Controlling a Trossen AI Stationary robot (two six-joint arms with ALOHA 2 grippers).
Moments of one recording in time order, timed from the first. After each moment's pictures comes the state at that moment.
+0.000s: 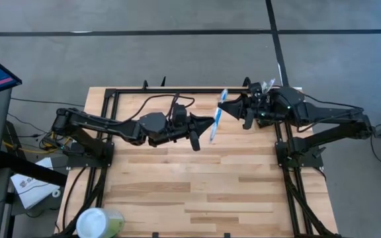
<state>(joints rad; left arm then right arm) -0.14 1.57 1.36 0.29 -0.47 -0.45 -0.02 1.06 1.12 0.00 0.11 0.63</state>
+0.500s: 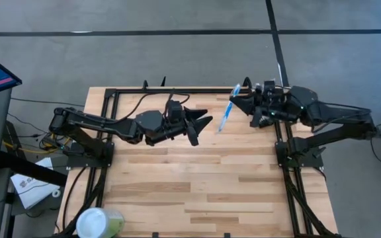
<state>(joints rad) -0.15 1.54 1.36 0.26 -0.55 -0.47 0.01 0.96 1.12 -0.13 0.29 0.49</state>
